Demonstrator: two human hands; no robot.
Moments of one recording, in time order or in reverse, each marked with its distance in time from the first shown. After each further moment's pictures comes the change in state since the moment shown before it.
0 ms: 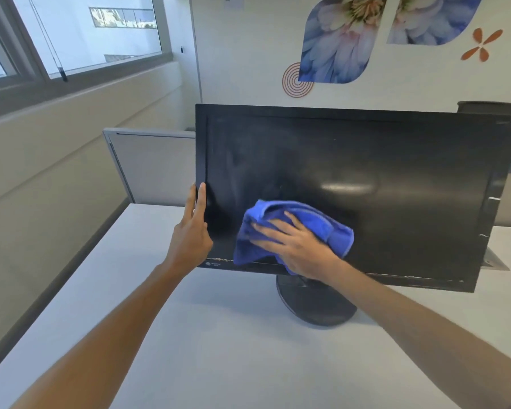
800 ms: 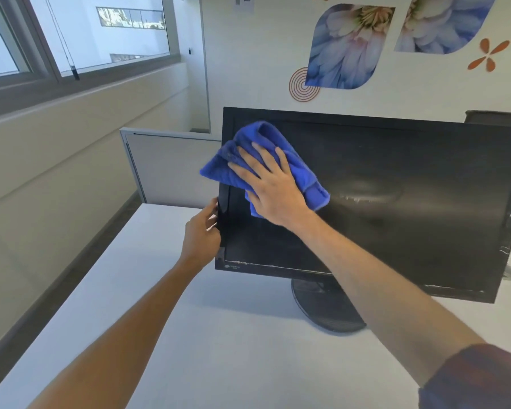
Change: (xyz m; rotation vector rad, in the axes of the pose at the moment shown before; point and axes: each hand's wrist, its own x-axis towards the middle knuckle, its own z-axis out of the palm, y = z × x) left_hand 0.010 -0.026 -0.001 -0.670 -0.008 -0.315; right_hand 0.143 0.016 -0.044 0.061 0.098 0.310
